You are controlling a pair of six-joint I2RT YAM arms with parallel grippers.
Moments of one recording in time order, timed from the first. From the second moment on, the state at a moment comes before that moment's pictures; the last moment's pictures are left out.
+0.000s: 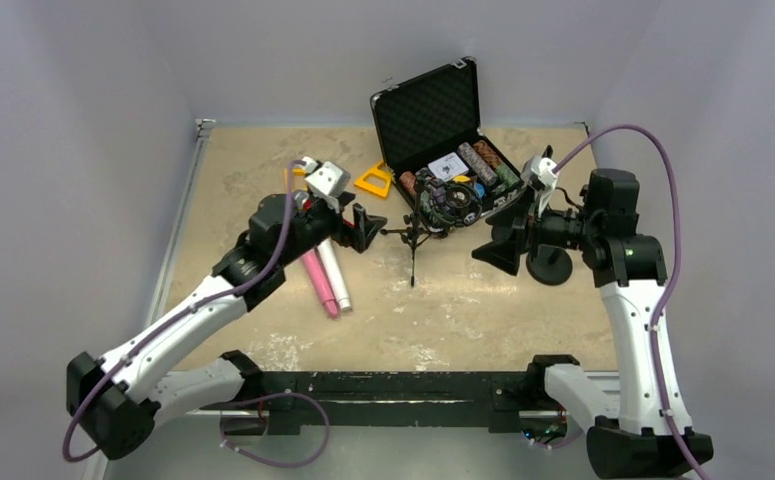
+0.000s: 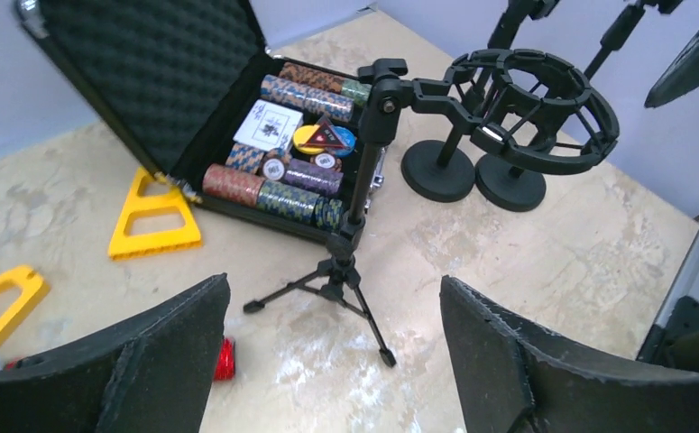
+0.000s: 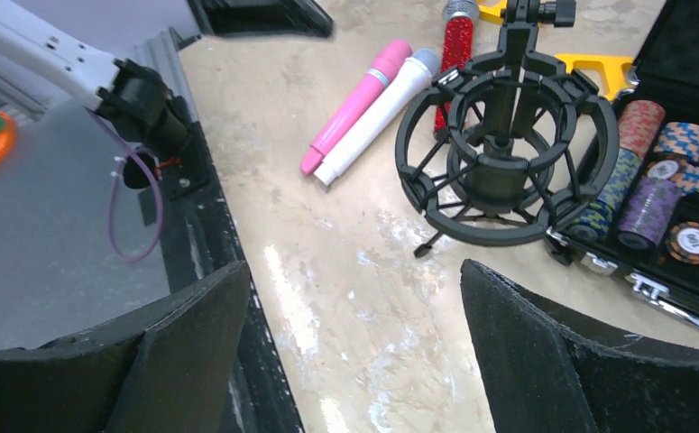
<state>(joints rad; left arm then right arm) -0.67 1.09 0.87 0.10 0.14 -0.12 0.00 0.98 1.23 -0.88 -1.11 -0.31</state>
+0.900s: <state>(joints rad) -0.59 0.98 0.77 -0.63 -0.23 -0.57 0.00 0.67 0.69 -0.60 -1.05 -0.42</state>
